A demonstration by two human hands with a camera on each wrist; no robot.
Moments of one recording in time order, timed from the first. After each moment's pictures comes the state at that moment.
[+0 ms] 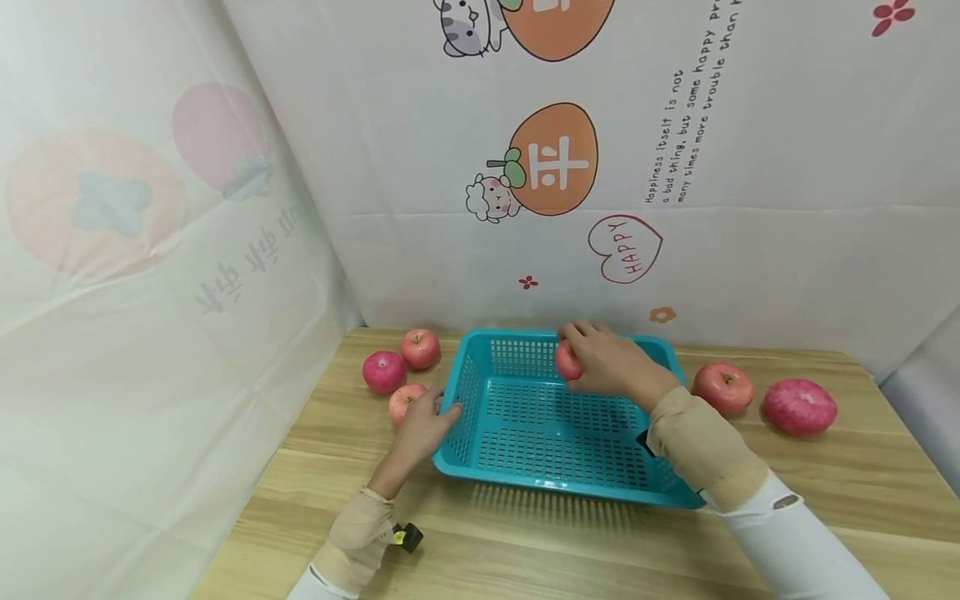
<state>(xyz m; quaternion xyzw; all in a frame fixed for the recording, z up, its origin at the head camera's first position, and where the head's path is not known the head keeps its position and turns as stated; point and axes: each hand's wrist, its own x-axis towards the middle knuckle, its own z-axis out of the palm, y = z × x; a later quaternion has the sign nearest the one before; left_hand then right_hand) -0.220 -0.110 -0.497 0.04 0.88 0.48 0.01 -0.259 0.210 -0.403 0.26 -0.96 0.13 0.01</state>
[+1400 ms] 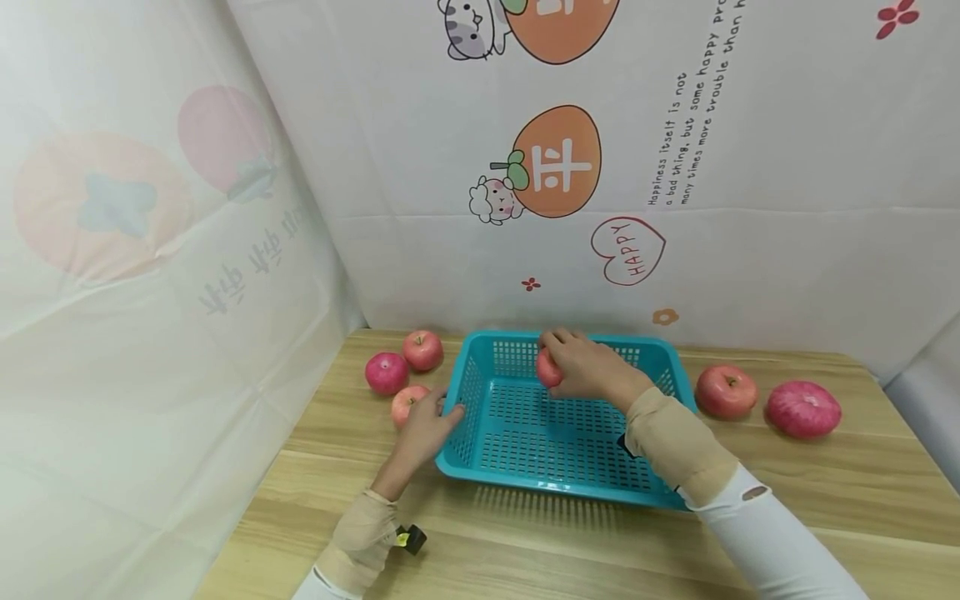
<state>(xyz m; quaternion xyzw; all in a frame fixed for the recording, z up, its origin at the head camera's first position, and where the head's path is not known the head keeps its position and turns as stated) -0.219 -0.110 -0.497 0.04 0.87 0.49 0.01 -0.268 0.182 -0.416 0.27 -0.95 0.13 -0.02</state>
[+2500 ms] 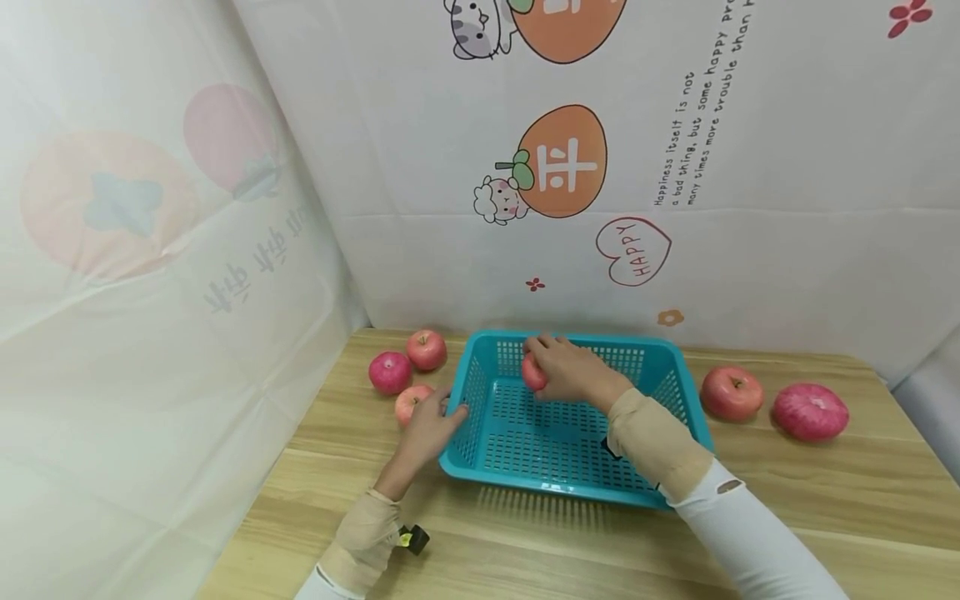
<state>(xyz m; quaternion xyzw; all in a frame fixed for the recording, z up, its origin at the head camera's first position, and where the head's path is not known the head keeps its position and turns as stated) -0.219 -0.110 -0.497 0.05 0.87 0.49 0.00 -0.279 0.158 -0.431 0.29 -0.95 0.14 -0.04</state>
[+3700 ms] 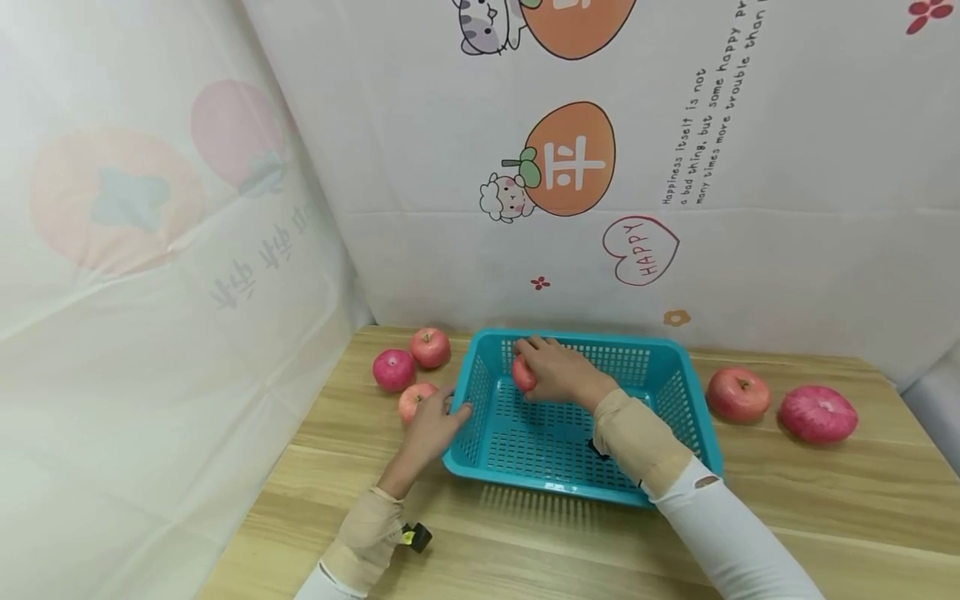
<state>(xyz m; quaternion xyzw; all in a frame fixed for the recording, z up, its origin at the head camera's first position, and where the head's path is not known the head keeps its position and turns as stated) -0.221 -0.112 -0.500 0.05 0.87 0.50 0.00 -0.290 0.137 -0.445 0.29 -0.94 0.16 -0.04</state>
